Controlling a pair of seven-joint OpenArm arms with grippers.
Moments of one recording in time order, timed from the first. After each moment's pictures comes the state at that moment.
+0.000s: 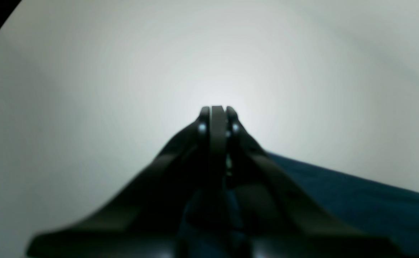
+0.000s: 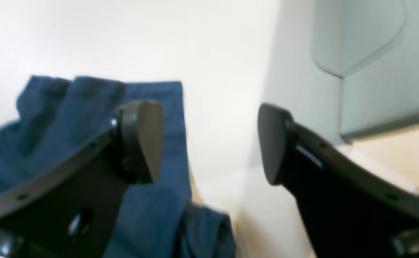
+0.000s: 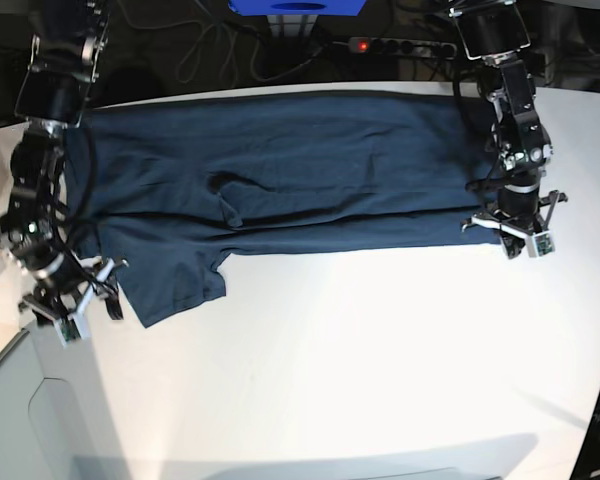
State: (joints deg) left arm 6.5 -10.6 -21.7 88.7 -10.5 -5.1 22.7; right arm 10.9 17.9 14.6 83.7 4.6 35.9 -35.4
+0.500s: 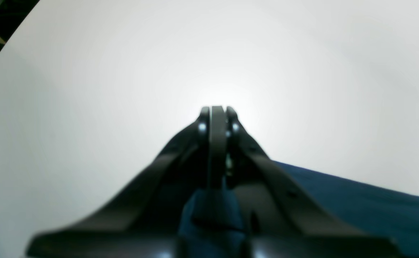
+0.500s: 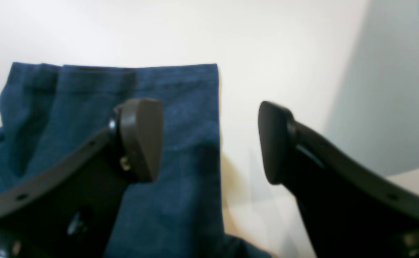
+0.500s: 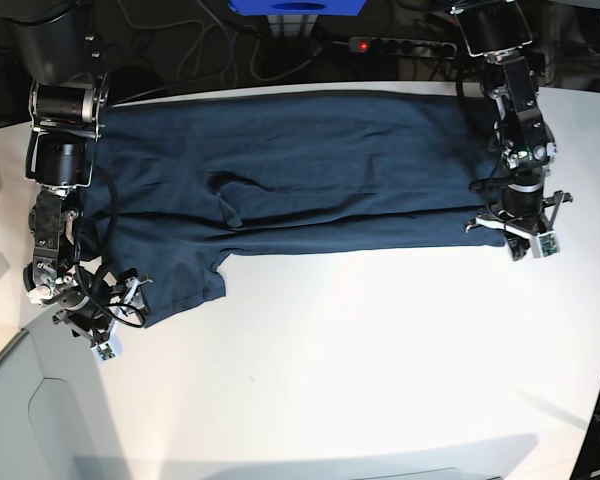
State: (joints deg) left arm 6.8 -11.2 -21.8 90.7 -10.4 -4.9 24.2; right arm 24.4 17.0 6.4 60.5 3.7 35.9 -41.0
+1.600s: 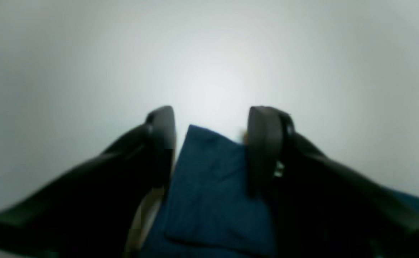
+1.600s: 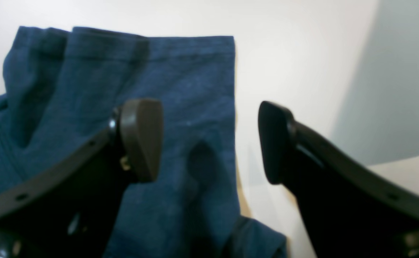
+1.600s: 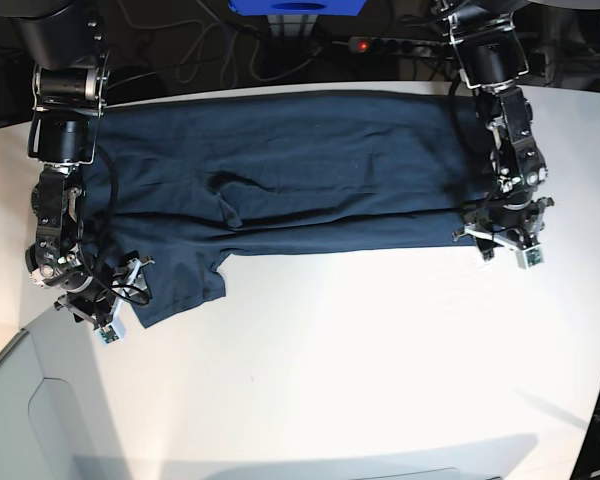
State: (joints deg) left arm -1.2 -10.5 -21.3 77.1 -10.5 -5.1 28.9; right arm 19.0 17.0 6.4 66.5 3.9 35.9 -41.1
